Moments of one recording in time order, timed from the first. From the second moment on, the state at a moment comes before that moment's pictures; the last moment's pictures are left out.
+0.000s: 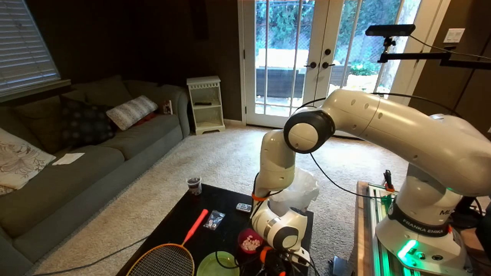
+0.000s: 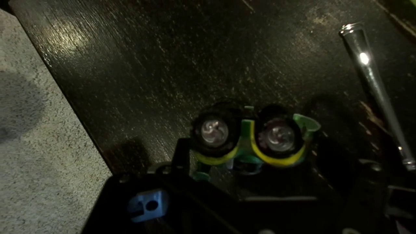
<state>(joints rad) 0.03 1.29 0.21 -1.94 2.15 2.78 0.10</state>
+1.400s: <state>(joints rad) 0.16 1.30 0.15 -1.91 2.09 2.77 0.29</state>
